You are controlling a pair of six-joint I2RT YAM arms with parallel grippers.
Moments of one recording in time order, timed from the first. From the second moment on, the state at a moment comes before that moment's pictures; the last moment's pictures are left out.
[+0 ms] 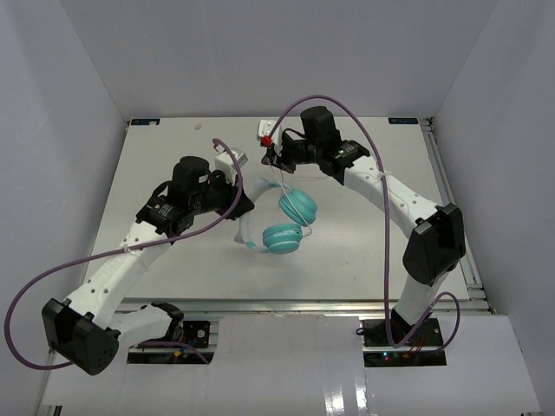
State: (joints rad) left arm -0.50 1.12 1.07 -0.47 0.38 -0.12; right arm 0.65 1.76 1.64 -0.32 -0.62 -0.65
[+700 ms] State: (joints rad) left arm -0.50 1.24 1.04 -0.45 0.37 -0.14; right arm 0.78 1.77 1.71 -0.32 -0.35 -0.54
